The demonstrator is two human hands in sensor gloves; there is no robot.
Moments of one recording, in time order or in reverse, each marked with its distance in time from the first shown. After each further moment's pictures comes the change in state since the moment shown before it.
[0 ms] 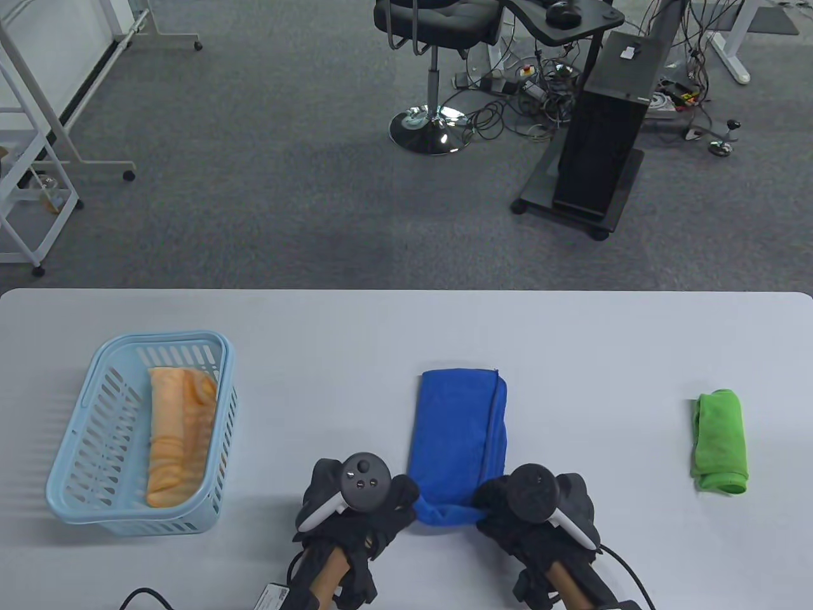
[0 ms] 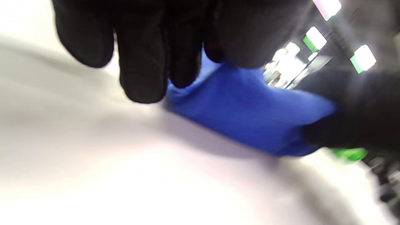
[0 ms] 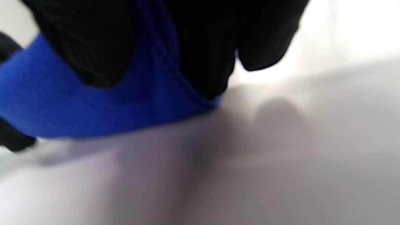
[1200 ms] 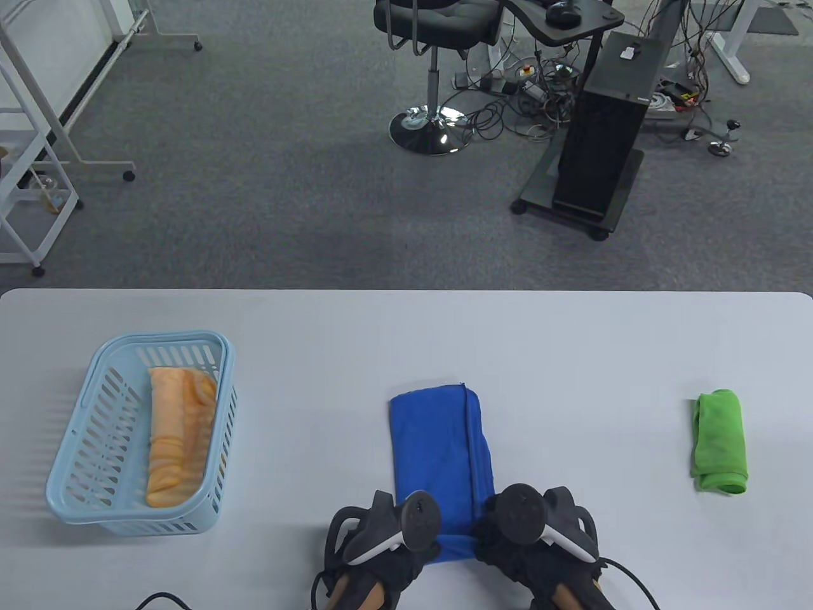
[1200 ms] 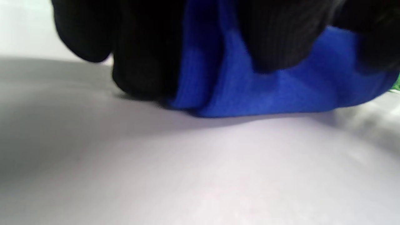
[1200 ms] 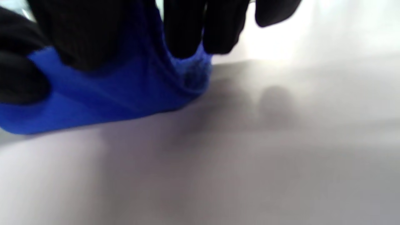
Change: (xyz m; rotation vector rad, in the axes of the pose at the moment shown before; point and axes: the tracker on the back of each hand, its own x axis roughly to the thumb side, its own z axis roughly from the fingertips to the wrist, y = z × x) left_hand 0.044 -0.037 -0.001 -0.017 0.036 -0.248; right_hand 0.008 0.009 0.017 0.103 -0.016 0.077
